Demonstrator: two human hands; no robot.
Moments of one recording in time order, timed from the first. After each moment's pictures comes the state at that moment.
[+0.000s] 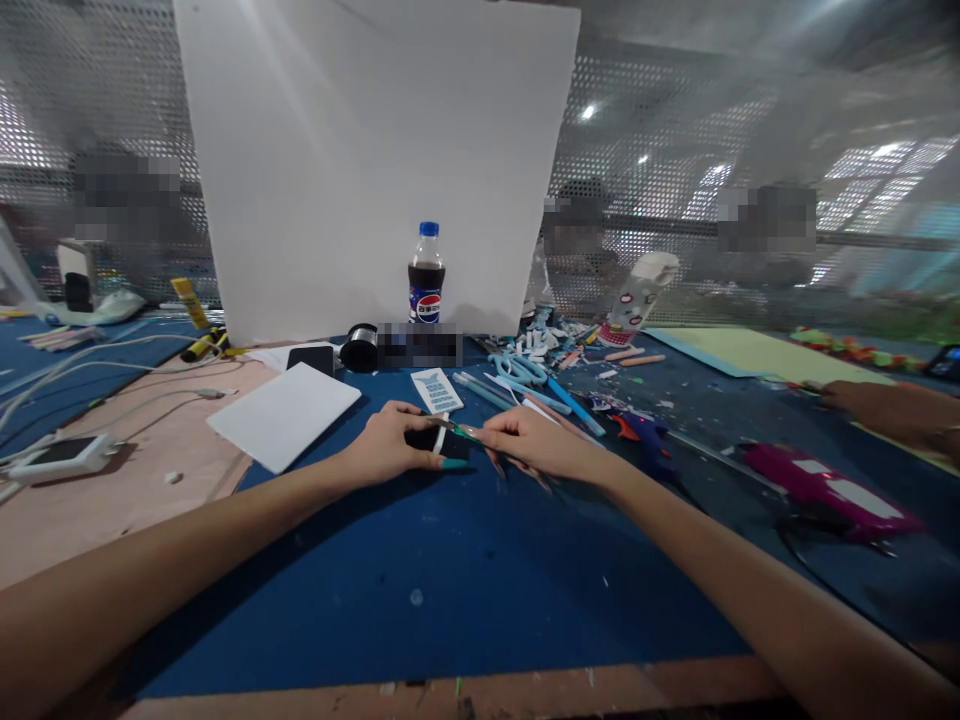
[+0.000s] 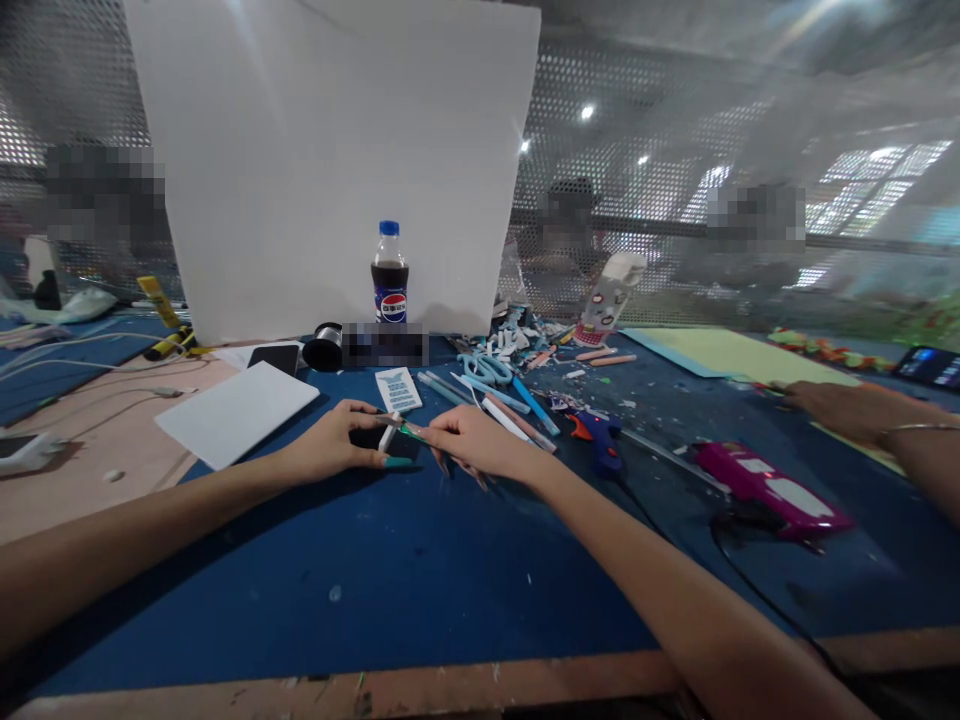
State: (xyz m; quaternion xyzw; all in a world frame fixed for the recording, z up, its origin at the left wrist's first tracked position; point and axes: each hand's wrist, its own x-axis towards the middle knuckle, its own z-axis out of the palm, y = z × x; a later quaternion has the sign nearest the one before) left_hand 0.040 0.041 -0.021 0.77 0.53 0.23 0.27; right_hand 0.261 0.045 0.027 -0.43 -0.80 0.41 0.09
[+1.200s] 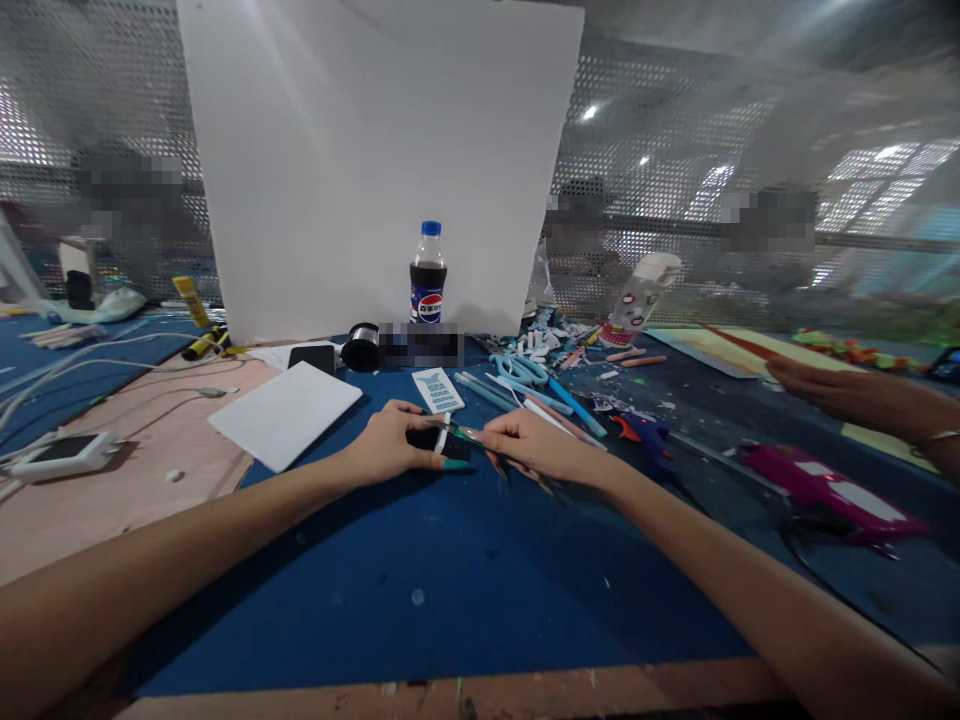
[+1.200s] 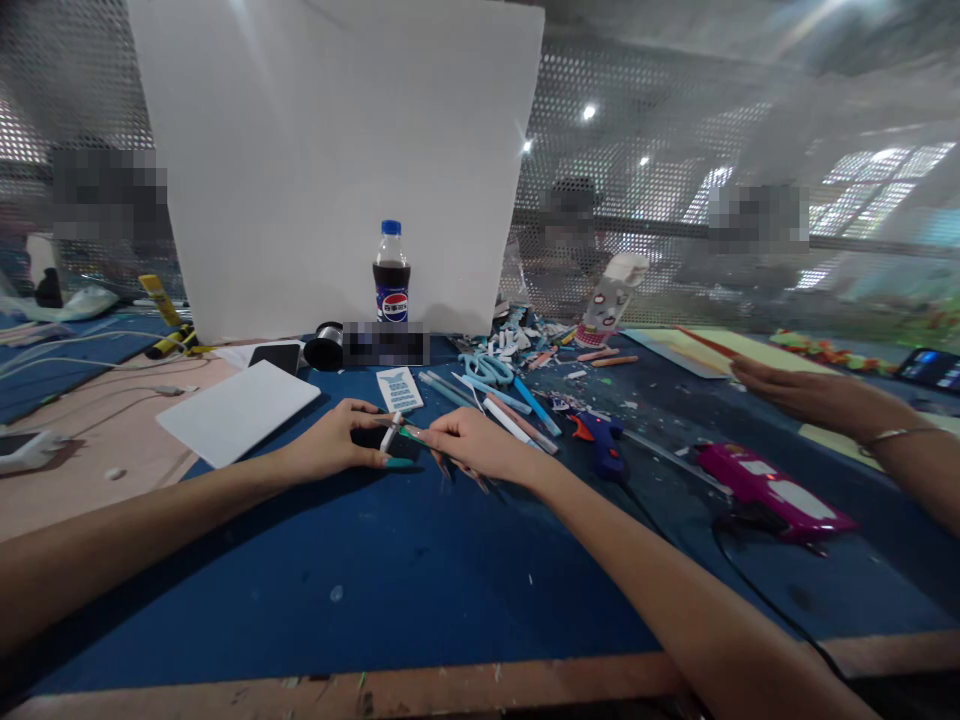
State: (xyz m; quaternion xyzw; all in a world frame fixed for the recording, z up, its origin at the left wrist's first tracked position) left_hand 0.039 0.042 -0.021 0.78 0.53 0.22 0.27; right_hand 0.261 0.045 0.024 -0.43 -0.80 0.41 0.08
